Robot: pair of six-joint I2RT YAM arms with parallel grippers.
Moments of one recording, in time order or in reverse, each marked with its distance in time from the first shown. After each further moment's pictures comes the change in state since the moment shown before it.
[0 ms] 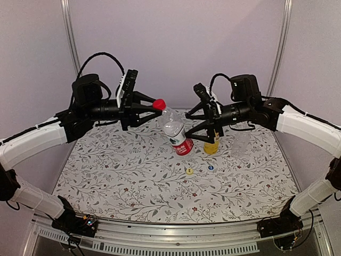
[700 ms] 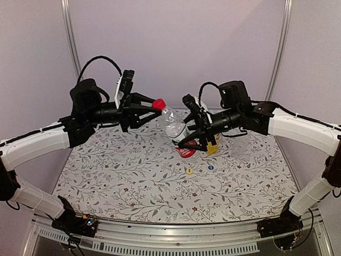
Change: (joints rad) left arm -0.004 0.000 -0.082 0.217 0.021 -0.166; right arm 0.069 0.060 -0.004 -0.002 -0.008 -0.041
